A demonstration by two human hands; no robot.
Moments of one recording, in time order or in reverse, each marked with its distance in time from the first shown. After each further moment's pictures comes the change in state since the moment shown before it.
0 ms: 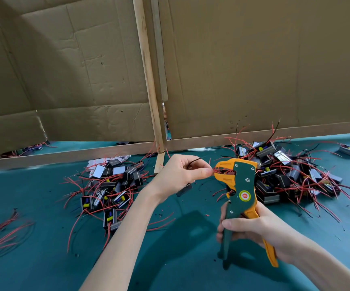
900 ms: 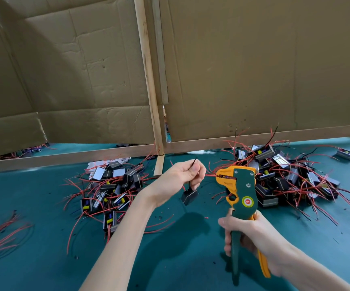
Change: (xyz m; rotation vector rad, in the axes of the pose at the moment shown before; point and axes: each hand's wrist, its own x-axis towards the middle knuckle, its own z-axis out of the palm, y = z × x) left_hand 0.001 -0.013 -0.006 -0.058 -0.154 -0.007; right_hand -0.004 0.008 0.020 0.013 0.221 0.119
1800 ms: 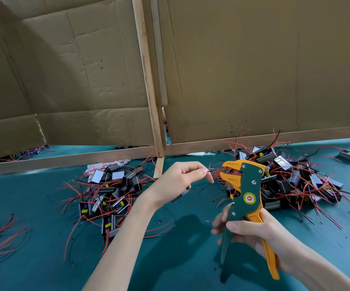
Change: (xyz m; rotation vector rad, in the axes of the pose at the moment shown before) left_hand -0.003 0.012 0.001 0.210 0.067 0.012; right_hand 0.019 0.001 -0.020 0.106 -0.280 -0.207
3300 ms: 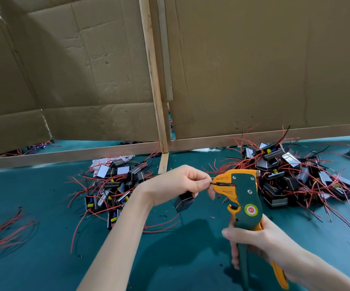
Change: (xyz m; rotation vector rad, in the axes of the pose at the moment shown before) left_hand -0.011 0.004 -0.013 -0.031 -0.308 -0.053; right_hand -0.013 -0.004 0.022 -0.196 0.061 0.155
